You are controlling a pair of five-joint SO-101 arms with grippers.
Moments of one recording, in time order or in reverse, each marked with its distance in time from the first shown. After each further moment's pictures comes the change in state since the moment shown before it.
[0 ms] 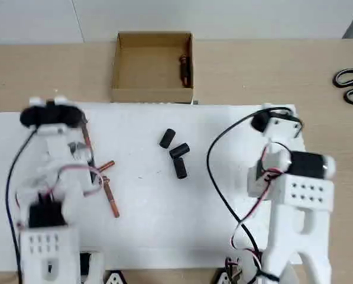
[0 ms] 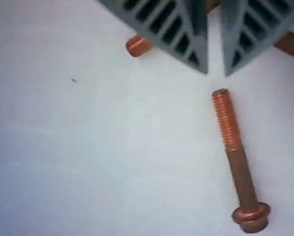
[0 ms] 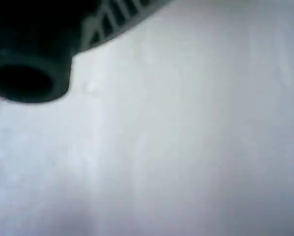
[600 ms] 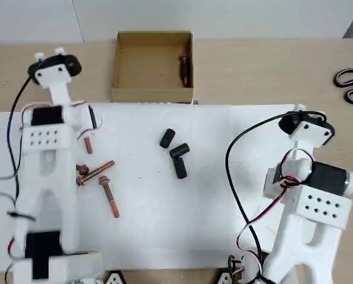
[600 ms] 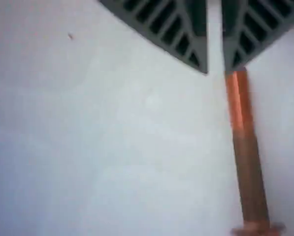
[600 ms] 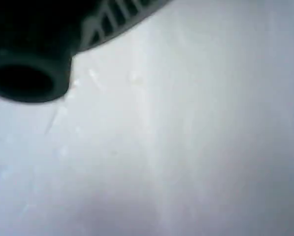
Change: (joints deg) left arm -0.3 52.0 -42.0 11.9 7.6; right arm 8.3 -2.8 0.4 0.0 -0.4
